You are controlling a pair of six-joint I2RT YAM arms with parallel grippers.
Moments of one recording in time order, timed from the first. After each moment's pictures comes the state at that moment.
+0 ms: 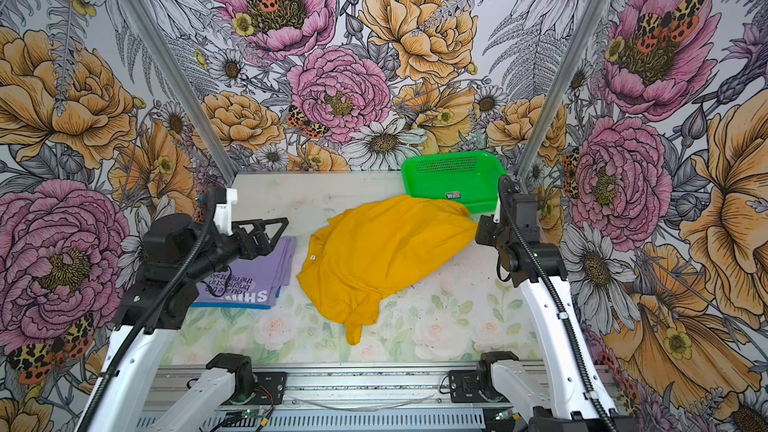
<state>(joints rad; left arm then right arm) -0.19 0.80 1.00 -0.61 0.41 -0.42 0.01 1.01 1.09 -0.83 0.09 0.21</state>
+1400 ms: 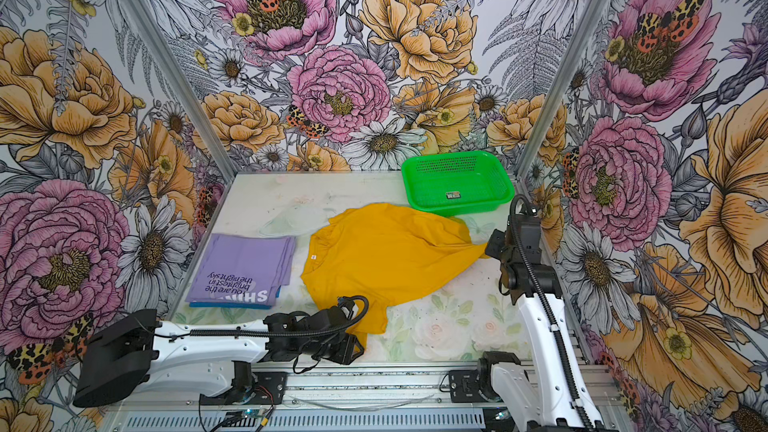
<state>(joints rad) -1.23 1.24 0.47 -0.22 0.08 -0.96 -0.09 0.91 0.89 -0.65 0.14 0.30</state>
